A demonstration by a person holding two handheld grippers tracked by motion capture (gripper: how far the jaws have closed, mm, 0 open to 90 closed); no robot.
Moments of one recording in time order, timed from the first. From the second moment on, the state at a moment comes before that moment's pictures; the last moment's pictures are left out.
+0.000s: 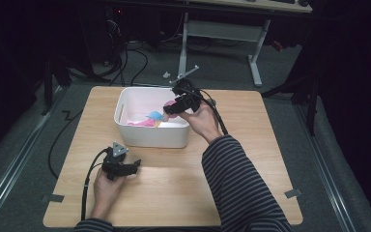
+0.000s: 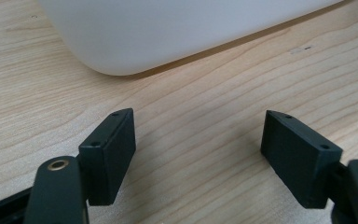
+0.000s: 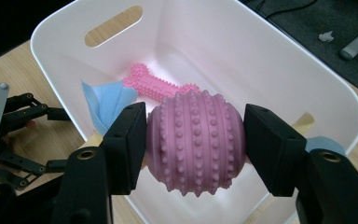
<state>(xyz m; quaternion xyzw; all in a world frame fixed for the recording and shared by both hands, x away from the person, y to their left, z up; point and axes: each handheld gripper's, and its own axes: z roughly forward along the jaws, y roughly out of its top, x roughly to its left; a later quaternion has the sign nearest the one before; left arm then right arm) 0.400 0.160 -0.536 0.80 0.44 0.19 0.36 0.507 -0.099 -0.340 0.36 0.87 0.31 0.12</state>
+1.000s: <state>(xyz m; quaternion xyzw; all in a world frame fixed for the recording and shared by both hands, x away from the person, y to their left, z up) 0.400 0.160 -0.536 0.80 0.44 0.19 0.36 0.498 -0.102 -0.363 0.37 0.87 0.30 0.10</state>
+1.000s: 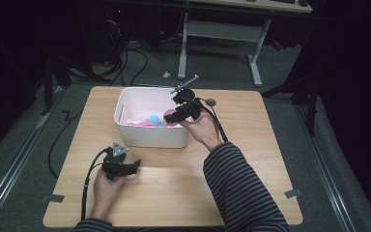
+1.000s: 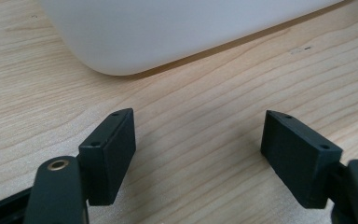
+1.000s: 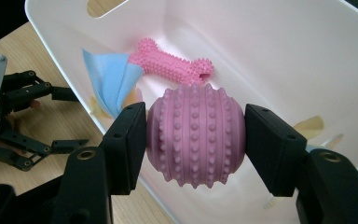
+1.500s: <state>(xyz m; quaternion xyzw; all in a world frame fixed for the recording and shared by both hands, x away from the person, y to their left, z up) 0.400 0.160 -0.536 0.80 0.44 0.19 0.36 0.484 -0.115 -0.358 0.36 0.87 0.31 0.10</state>
